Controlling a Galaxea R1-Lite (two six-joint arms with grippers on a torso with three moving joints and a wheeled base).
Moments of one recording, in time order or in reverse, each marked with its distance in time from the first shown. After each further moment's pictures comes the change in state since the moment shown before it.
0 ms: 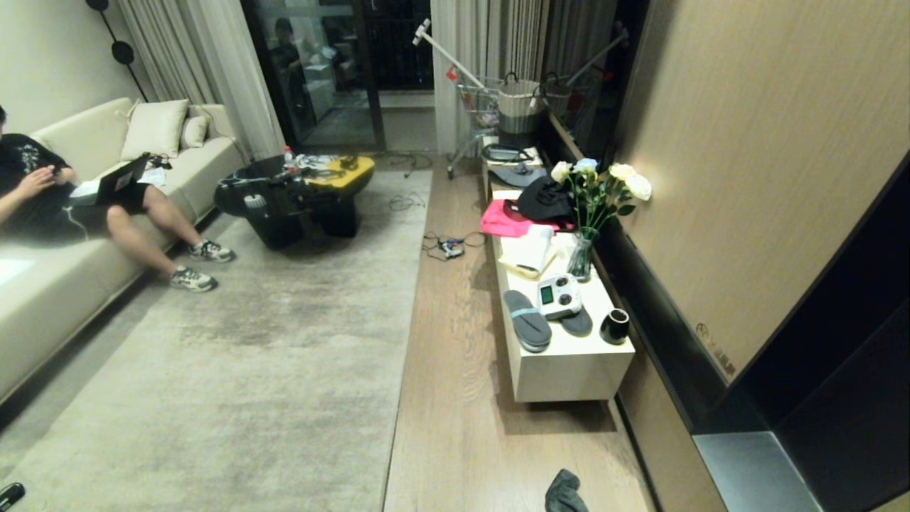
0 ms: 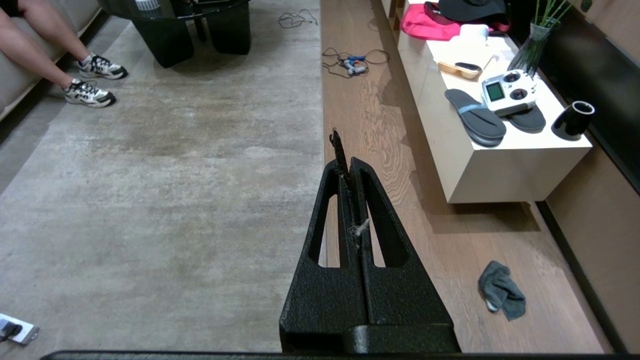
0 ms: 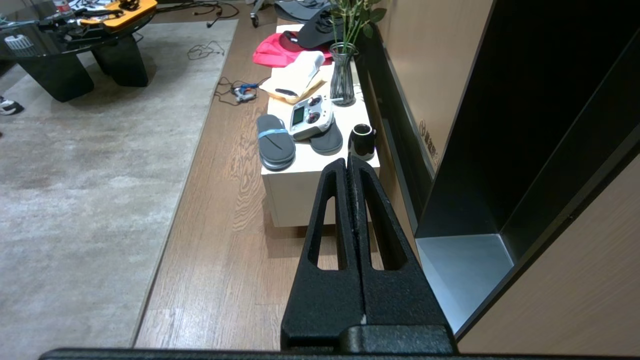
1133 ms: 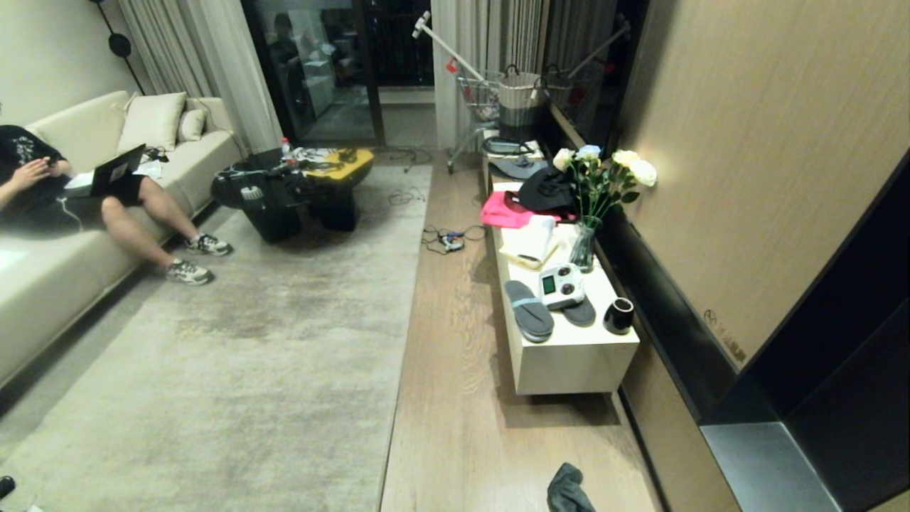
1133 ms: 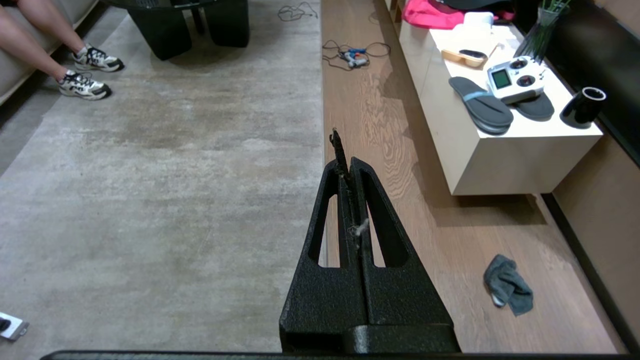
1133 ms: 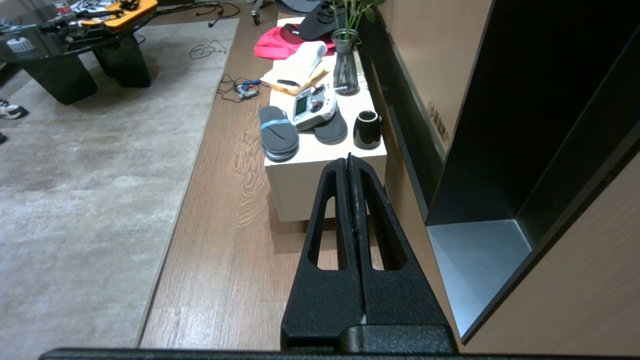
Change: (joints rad) left arm 0.000 0.000 0.000 -0.001 0.000 0.000; right arm 0.000 0.000 0.000 -0.003 -0.003 0.033
